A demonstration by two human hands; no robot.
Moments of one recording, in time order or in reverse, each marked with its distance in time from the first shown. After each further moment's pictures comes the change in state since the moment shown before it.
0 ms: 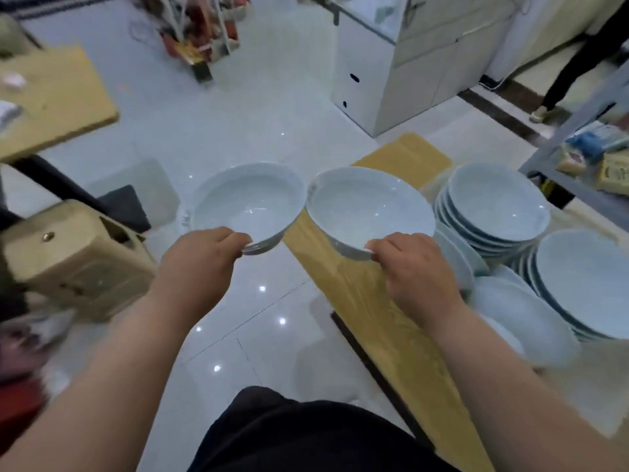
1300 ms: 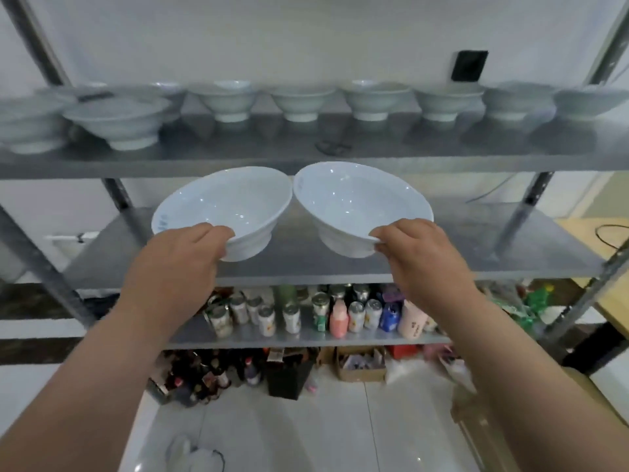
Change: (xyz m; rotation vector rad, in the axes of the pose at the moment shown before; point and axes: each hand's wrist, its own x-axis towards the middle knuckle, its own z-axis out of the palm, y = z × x) left_hand -0.376 -0.012 -0.250 0.997 0.229 -1.920; right_hand 0.223 -0.690 0.013 1.178 0.046 -1.885
